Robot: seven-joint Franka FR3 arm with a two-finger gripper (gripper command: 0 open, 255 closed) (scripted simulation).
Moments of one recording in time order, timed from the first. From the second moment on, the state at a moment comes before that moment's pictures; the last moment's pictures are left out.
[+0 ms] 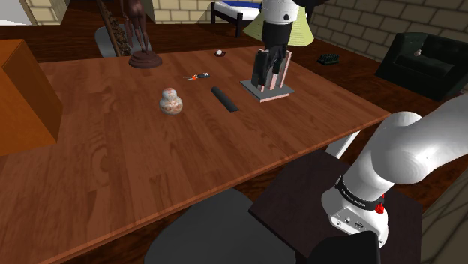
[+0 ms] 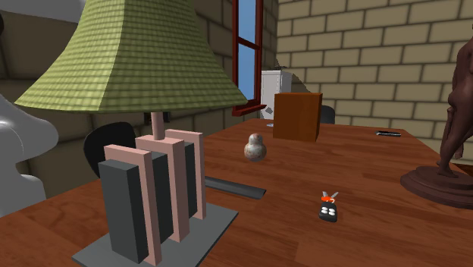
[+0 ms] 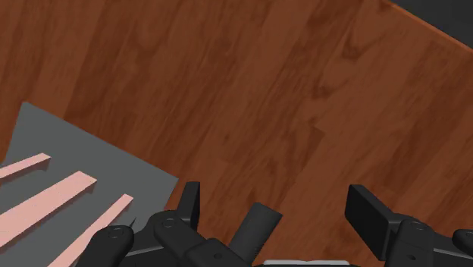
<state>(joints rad) 0.03 -0.51 0.14 -2.28 -0.02 1.74 0.05</state>
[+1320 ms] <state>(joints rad) 0.14 0.25 0.35 -1.54 -0.24 1.74 0.49</state>
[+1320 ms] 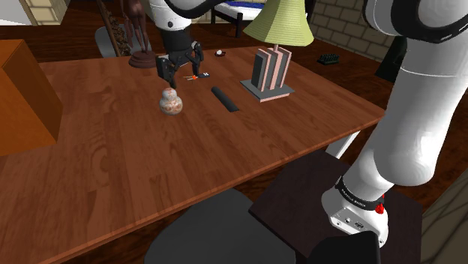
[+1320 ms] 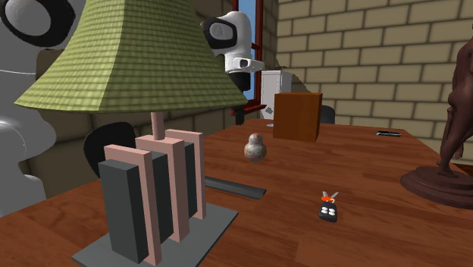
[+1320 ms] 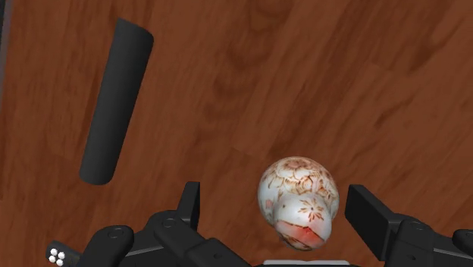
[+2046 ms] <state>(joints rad) 0.20 0.47 0.34 -1.34 -0.32 1.74 0.56</state>
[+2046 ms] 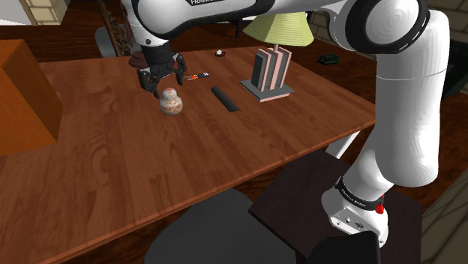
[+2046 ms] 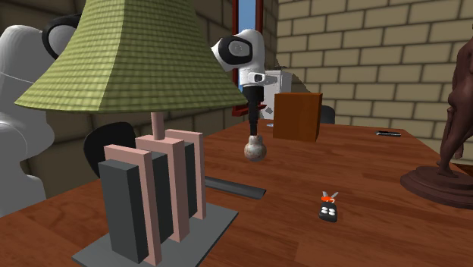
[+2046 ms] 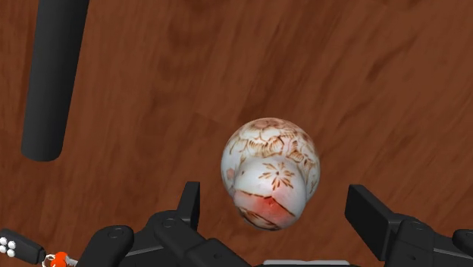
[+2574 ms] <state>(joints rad) 0.20 0.47 0.34 -1.36 -0.33 1.75 0.56</state>
